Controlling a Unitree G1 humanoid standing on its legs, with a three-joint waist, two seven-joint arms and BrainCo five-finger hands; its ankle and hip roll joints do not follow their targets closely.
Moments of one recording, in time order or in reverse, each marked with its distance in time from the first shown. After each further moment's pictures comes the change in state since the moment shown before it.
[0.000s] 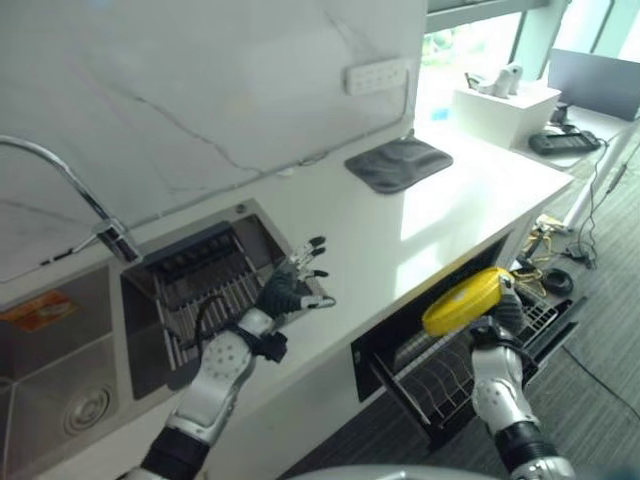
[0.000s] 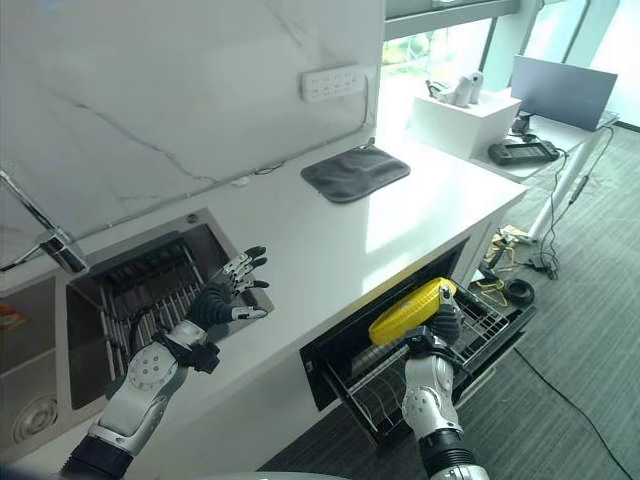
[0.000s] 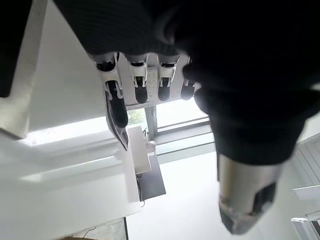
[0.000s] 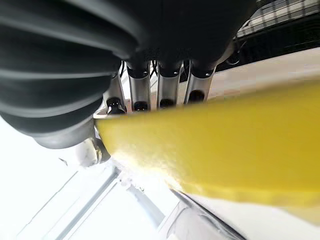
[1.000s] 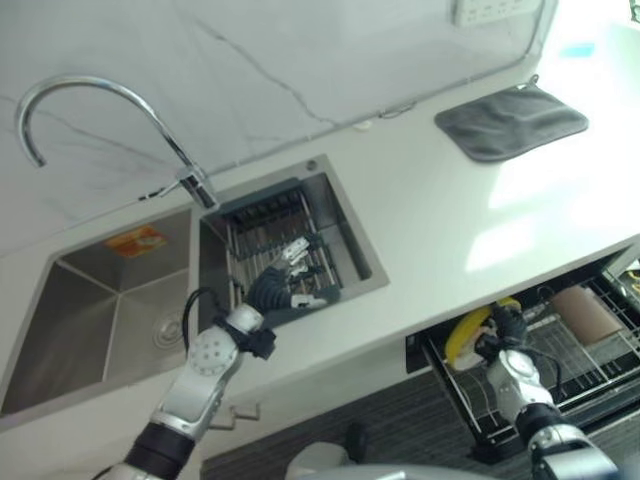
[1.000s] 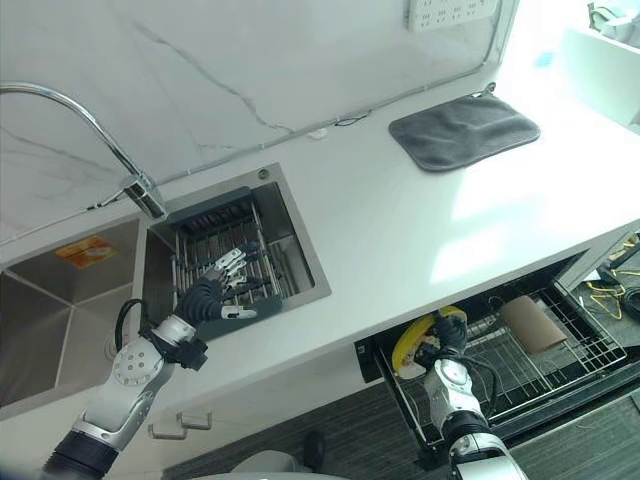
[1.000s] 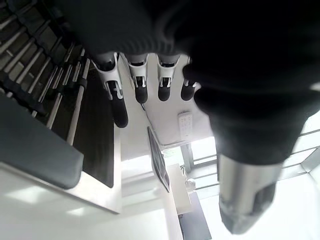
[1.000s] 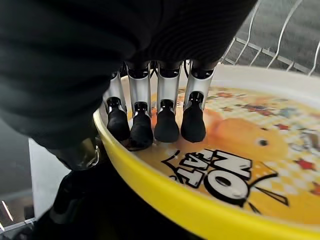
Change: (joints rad) left arm -0.010 0.081 0.015 -0.005 -0.030 -0.043 -0.046; right arm -0.178 -0.142 0.022 0.535 -0.555 0.153 -0.022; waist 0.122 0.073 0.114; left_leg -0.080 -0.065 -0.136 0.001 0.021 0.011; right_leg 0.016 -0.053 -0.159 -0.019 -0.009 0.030
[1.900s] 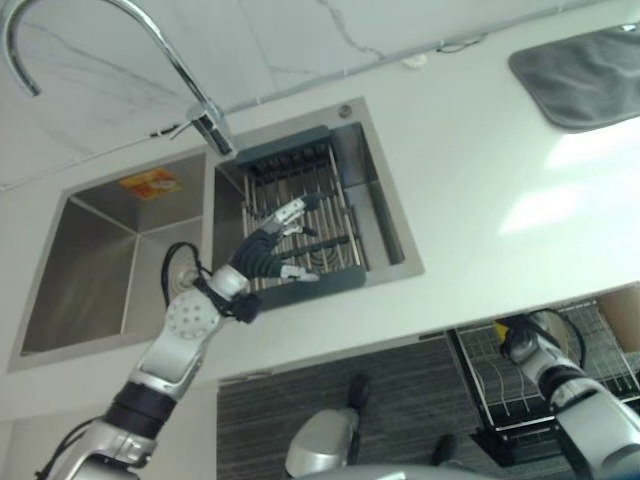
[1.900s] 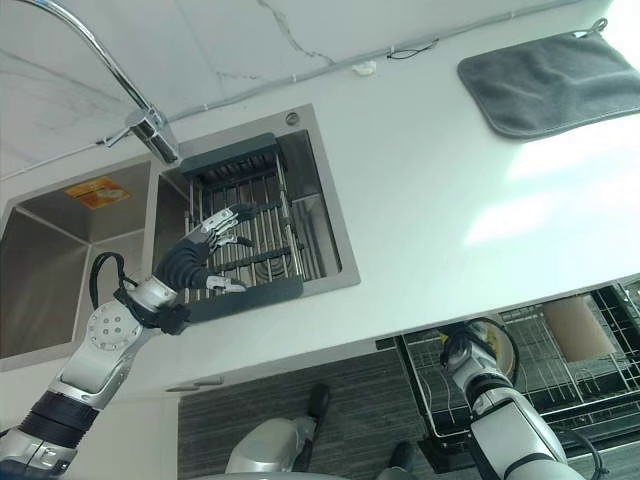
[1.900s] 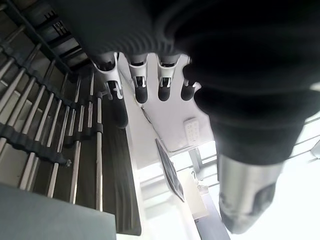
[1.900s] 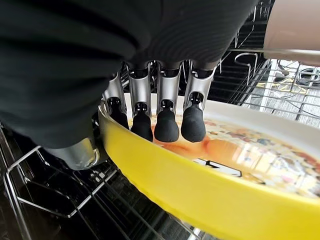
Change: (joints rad) left arm -0.218 0.165 -0.012 0.001 -0.008 -0.097 -0.039; right arm -0.287 -0.171 0.322 0.270 -0.803 0.320 0.007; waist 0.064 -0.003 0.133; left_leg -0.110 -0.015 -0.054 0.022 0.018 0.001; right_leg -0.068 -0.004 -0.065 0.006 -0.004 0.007
